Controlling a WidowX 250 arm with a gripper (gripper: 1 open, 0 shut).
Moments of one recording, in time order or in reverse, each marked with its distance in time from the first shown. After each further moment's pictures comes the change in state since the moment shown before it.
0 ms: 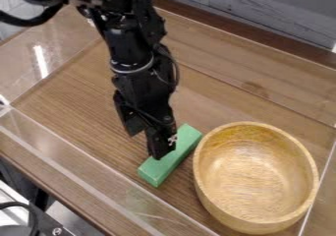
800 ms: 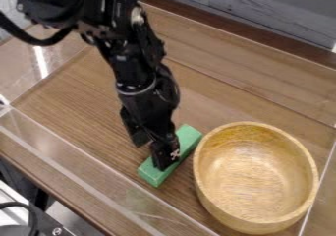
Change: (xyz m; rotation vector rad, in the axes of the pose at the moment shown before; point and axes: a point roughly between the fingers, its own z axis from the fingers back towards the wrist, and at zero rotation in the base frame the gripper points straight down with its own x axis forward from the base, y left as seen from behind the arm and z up) arm 0.005 0.003 -0.029 -0.001 -0.041 -0.026
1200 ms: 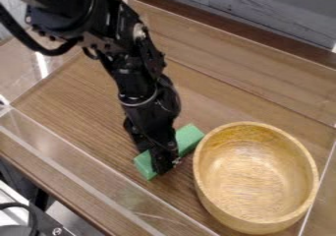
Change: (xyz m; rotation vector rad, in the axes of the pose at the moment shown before) arm 0.001 0.001 -0.014 -0.004 -0.007 0.005
